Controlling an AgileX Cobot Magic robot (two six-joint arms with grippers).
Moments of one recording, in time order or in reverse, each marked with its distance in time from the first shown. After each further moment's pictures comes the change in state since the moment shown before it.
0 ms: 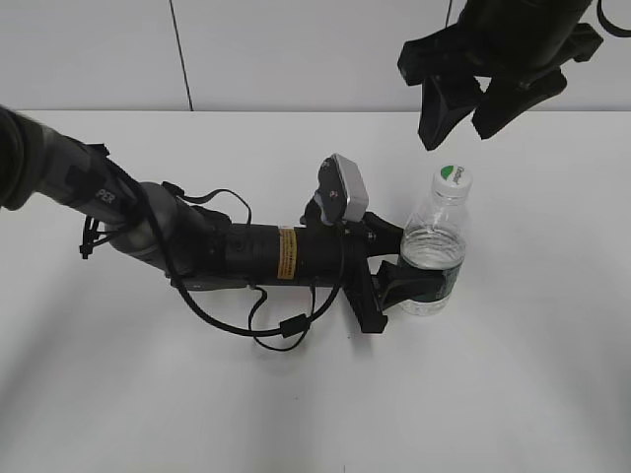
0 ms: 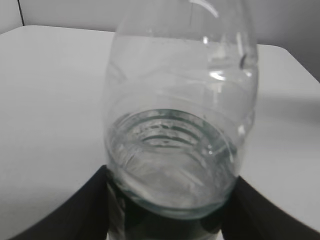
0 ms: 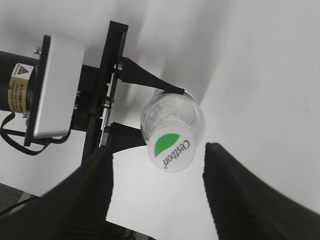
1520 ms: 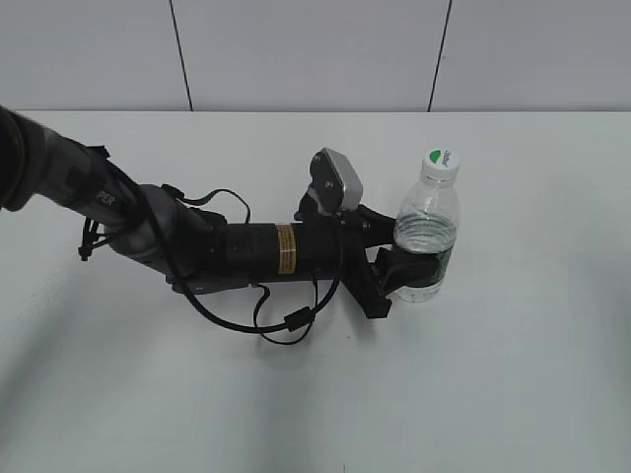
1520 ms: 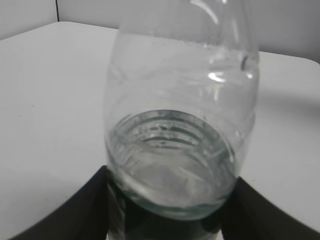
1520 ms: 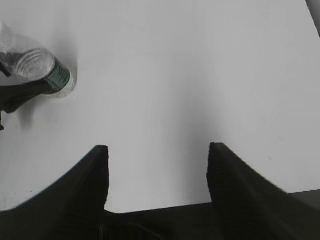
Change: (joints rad) left arm 0.000 0.000 0.008 -0.113 0.024 0.001; right arm -0.442 -1.084 0.670 -0.064 -0.044 0.032
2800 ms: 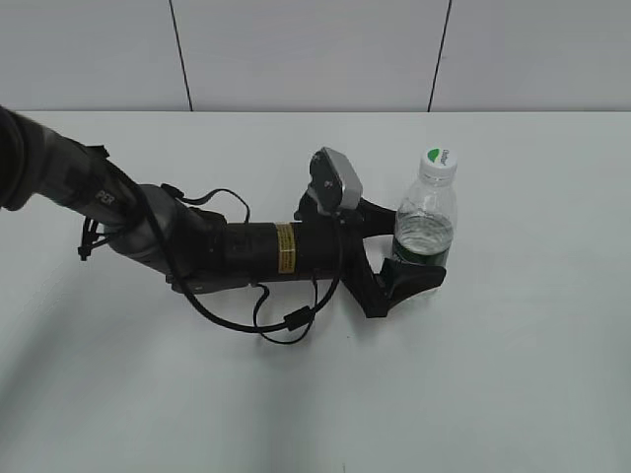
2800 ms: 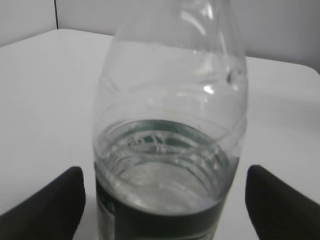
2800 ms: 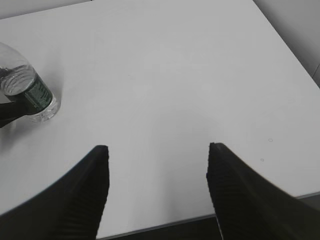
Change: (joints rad) left arm 0.003 0.000 0.000 0.001 -0.008 0.000; right arm 0.000 -0.661 0.407 -0.078 -0.075 0.066
